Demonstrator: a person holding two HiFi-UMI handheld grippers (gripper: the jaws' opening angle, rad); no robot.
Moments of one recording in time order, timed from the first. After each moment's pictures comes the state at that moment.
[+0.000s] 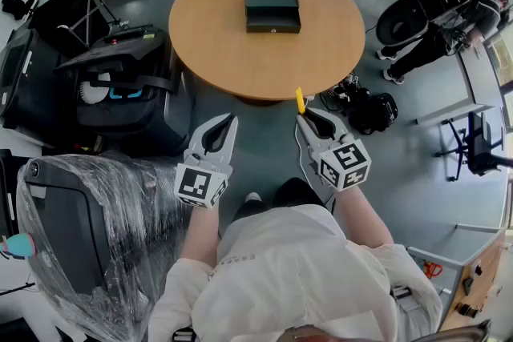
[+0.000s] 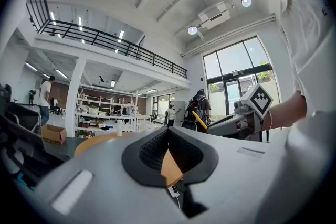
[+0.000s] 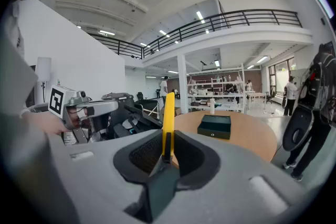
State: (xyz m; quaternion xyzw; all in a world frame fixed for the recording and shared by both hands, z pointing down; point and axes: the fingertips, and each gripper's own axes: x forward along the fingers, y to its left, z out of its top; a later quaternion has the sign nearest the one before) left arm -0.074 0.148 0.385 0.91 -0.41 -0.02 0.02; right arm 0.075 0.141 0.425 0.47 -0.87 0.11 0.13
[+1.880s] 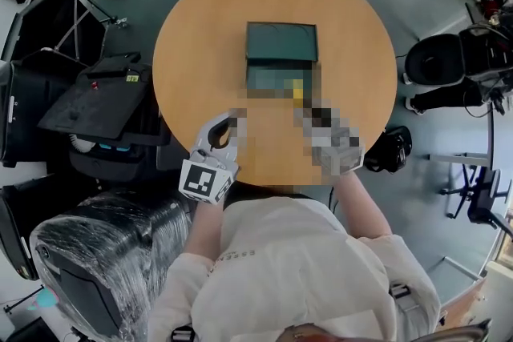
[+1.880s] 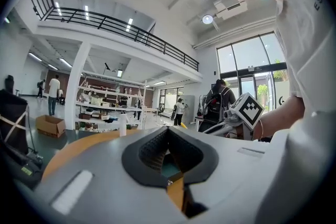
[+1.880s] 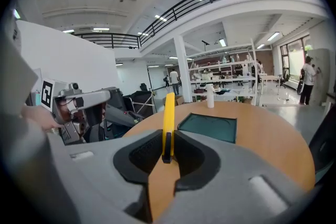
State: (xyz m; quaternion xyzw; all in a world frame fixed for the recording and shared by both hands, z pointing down) left arm -0.008 -0.195 0.428 0.89 -0.44 0.00 0.06; right arm 0.119 -0.227 0.504 0.40 -0.88 0.17 0.17
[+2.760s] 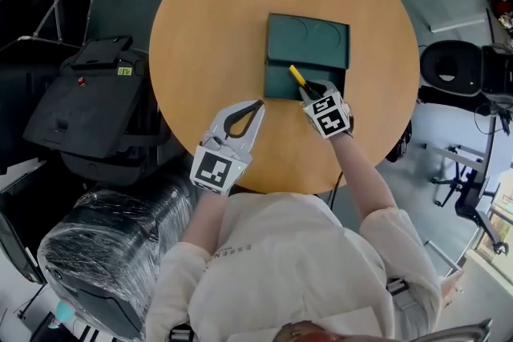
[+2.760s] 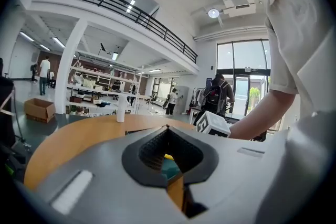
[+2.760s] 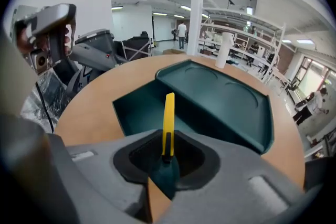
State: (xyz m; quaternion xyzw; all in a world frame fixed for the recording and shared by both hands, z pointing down) left arm -0.028 -0.279 0.495 0.91 -0.39 0.04 0.12; right arm 0.092 -0.330 0.678 0.34 -0.81 0.18 0.45
